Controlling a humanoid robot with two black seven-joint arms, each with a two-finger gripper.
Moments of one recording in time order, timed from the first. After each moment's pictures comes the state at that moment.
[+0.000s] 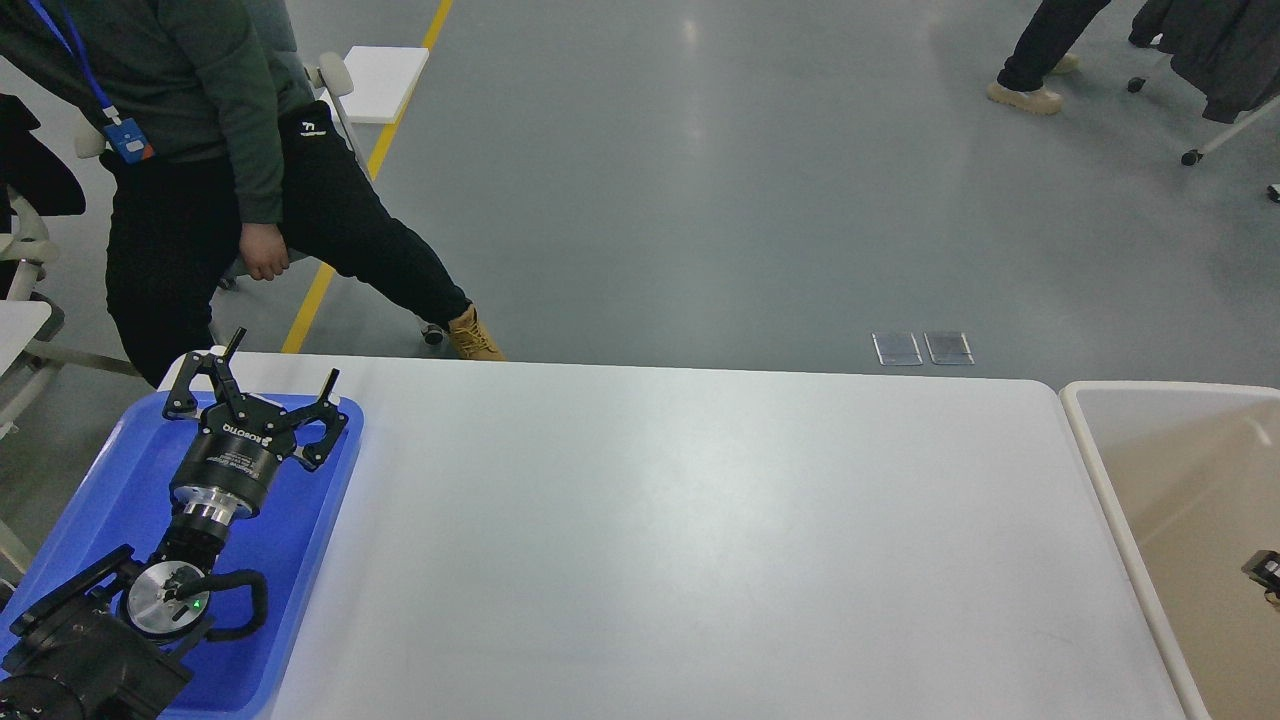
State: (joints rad) left arm -0.48 0.35 -0.88 -0.46 -0.17 -0.78 -0.41; right arm 0.59 -0.53 -0.73 0.04 -0.05 0.13 0.25
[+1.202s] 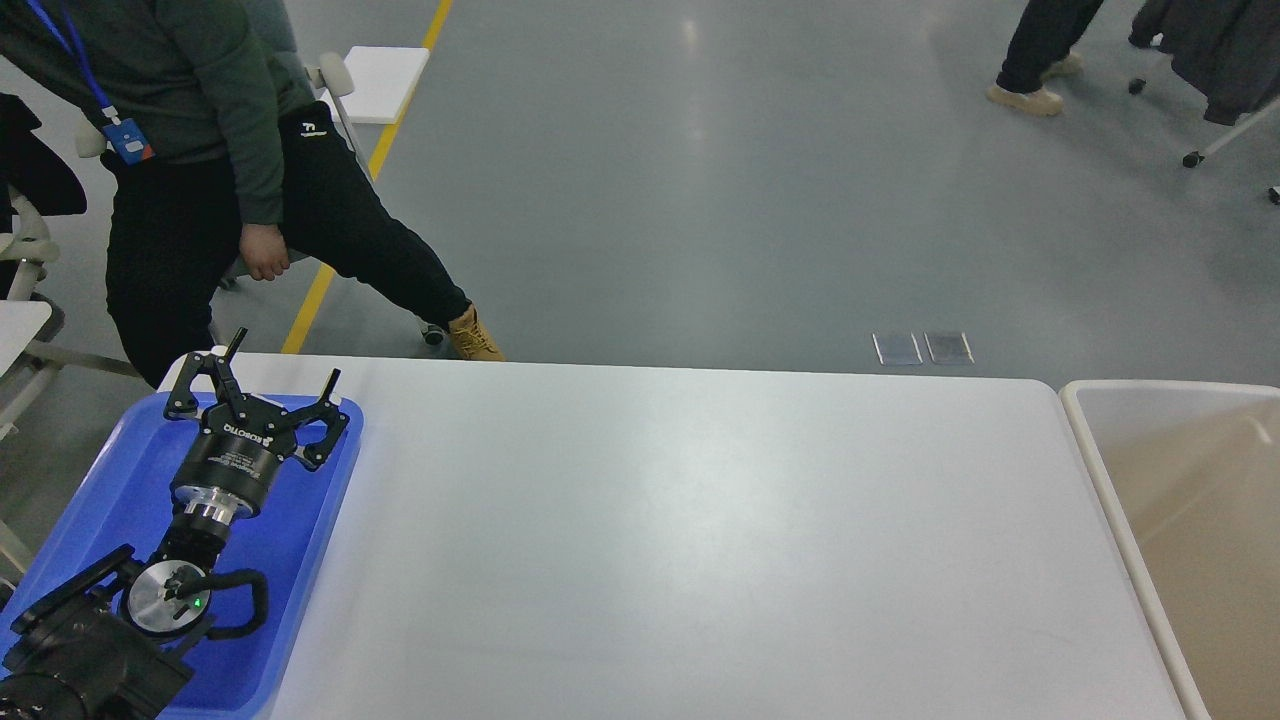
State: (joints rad) left arm -0.48 0.35 -0.88 -0.46 -0.17 -0.78 -0.41; right arm 1.31 -0.90 -0.72 0.58 -0.14 0.15 0.25
